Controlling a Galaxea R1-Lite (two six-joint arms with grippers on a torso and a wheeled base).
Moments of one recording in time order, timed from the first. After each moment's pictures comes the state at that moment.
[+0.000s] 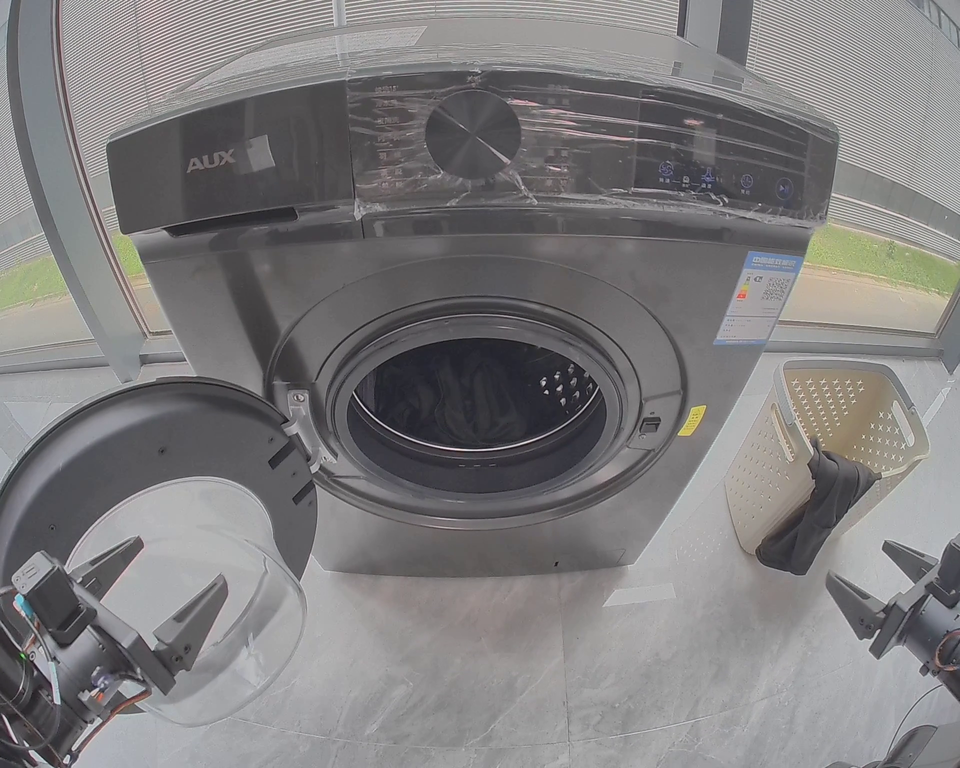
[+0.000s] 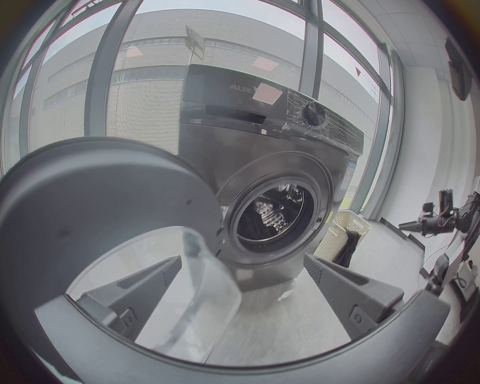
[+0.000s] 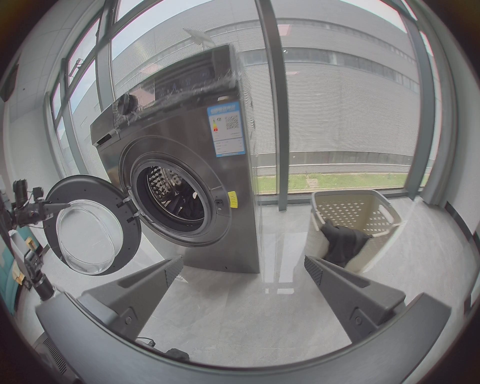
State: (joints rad) left arm -0.56 0.98 -0.03 -0.86 0.28 -0.11; right arm 0.31 0.92 -0.02 -0.69 -0.11 0.10
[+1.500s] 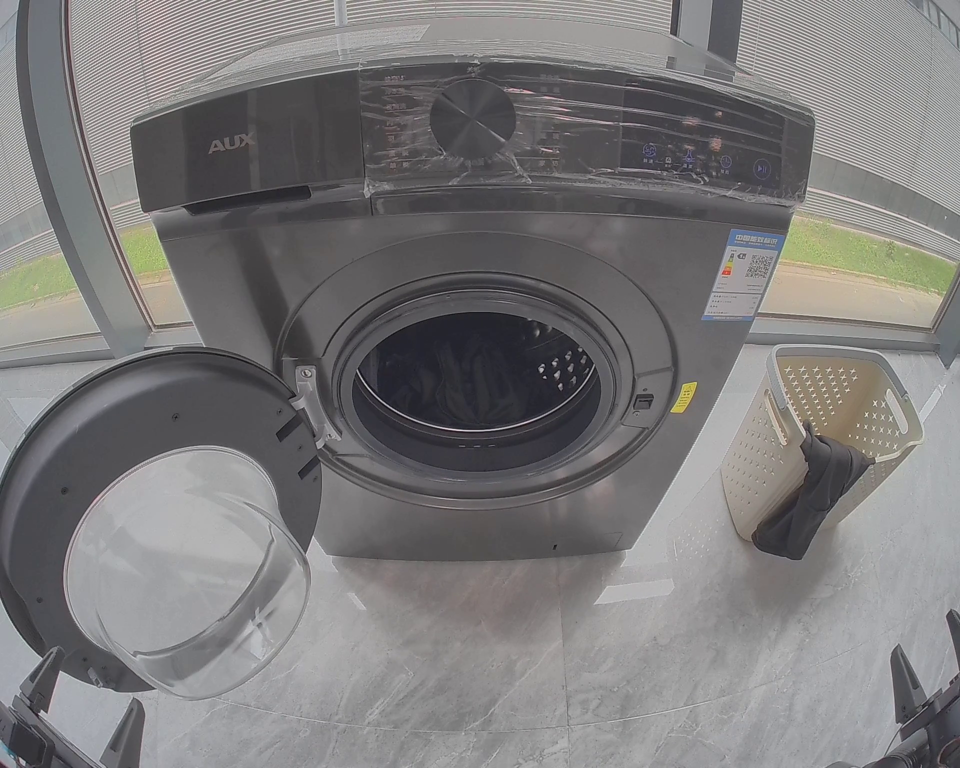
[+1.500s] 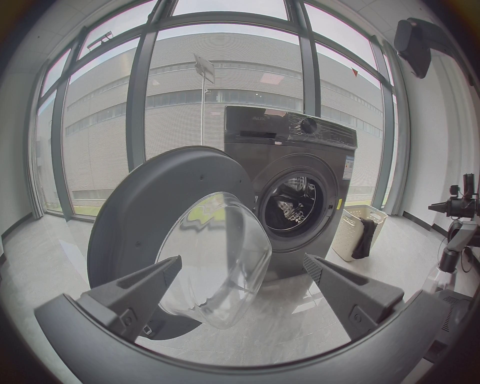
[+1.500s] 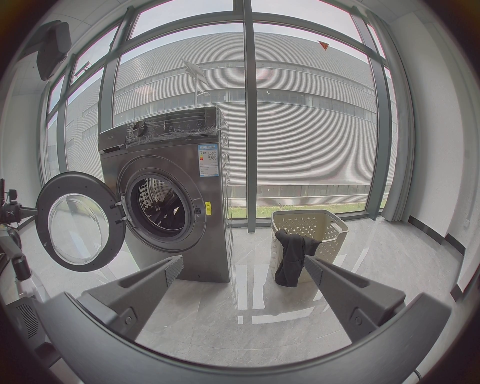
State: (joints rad) left arm 0.00 0.01 -0.02 0.00 -0.11 0.00; right arm 0.01 0.01 -0.02 0.00 -0.01 0.00
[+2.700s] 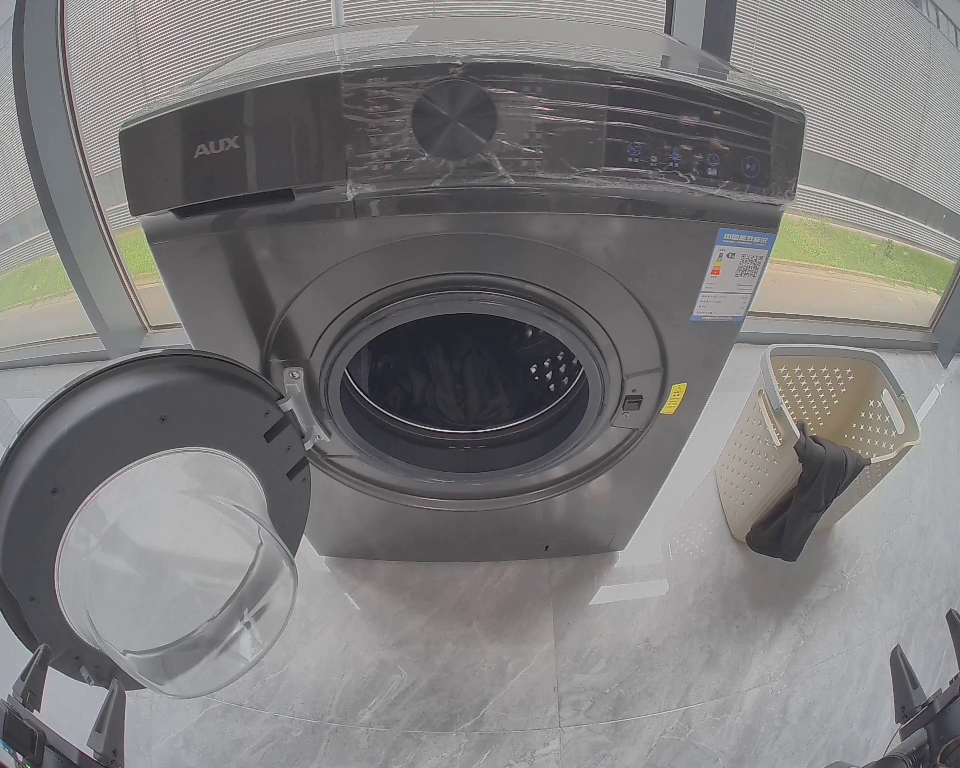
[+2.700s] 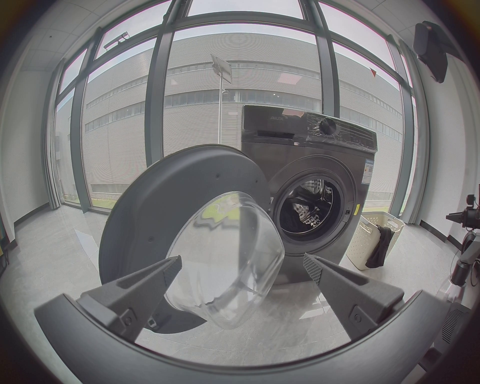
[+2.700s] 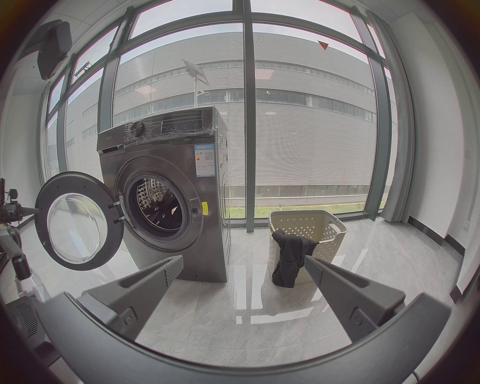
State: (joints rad) left arm 0.00 0.01 -0.02 0.00 0.01 -0.04; right arm 0.01 0.01 -0.02 -0.01 -0.01 0.00
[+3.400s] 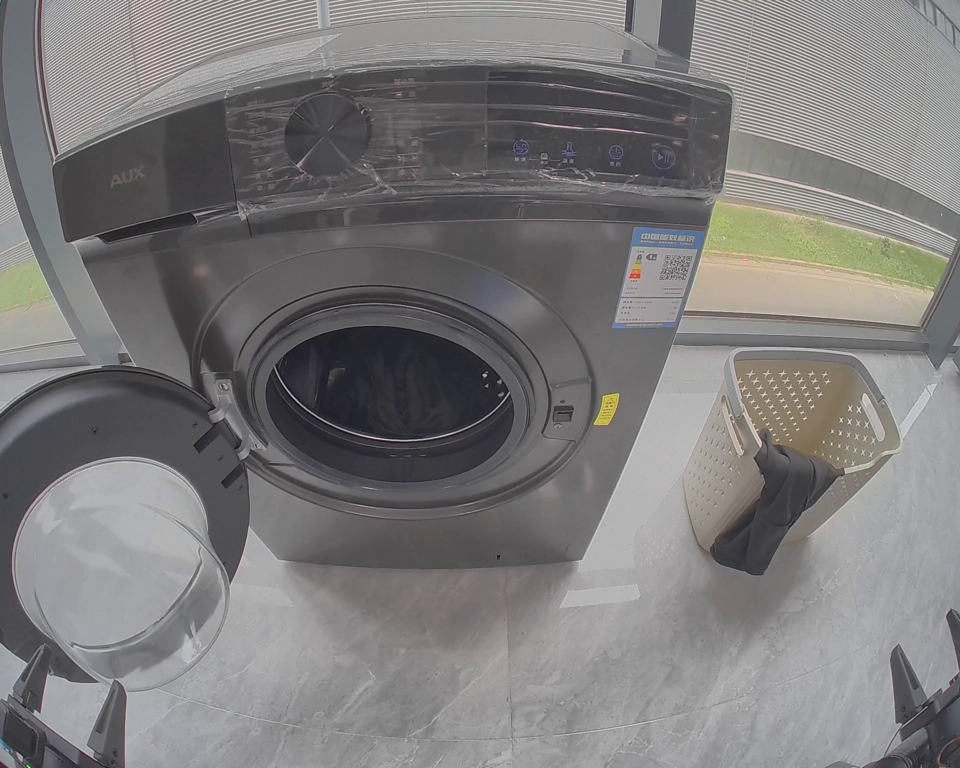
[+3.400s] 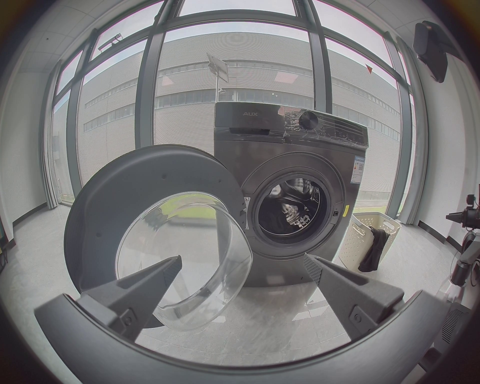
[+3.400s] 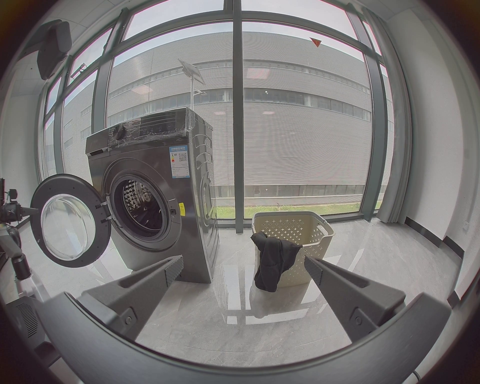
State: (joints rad) left arm 0.00 0.01 -0.02 0.00 0.01 -0.04; right arm 0.01 0.01 -0.02 -0.01 -0.01 0.00
